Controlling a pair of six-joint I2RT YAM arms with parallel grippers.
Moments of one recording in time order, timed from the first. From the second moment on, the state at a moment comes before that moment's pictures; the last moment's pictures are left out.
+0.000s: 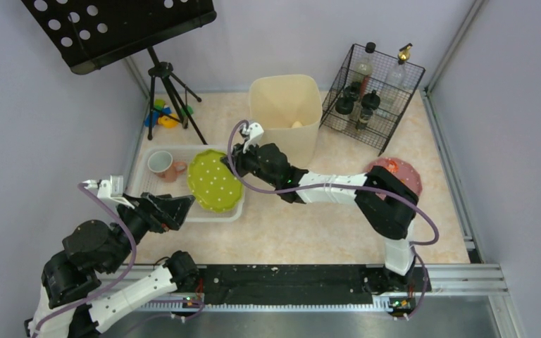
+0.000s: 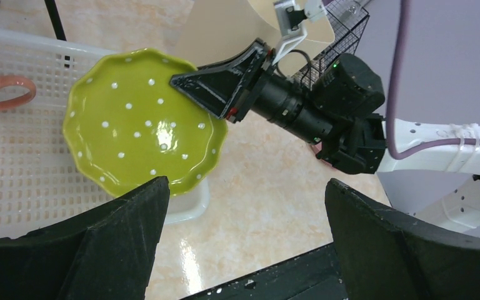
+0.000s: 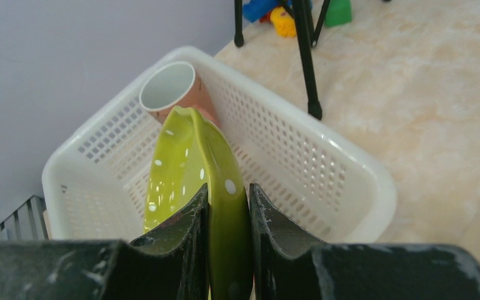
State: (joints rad) left arm -0.95 0.26 1.10 -0.98 -0.51 -0.67; right arm 1.00 1.89 1.25 0.57 0.08 0.36
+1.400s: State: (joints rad) left arm -0.95 0.24 1.07 -1.00 -0.50 -0.69; right arm 1.07 2.17 1.41 0.58 0.26 0.48
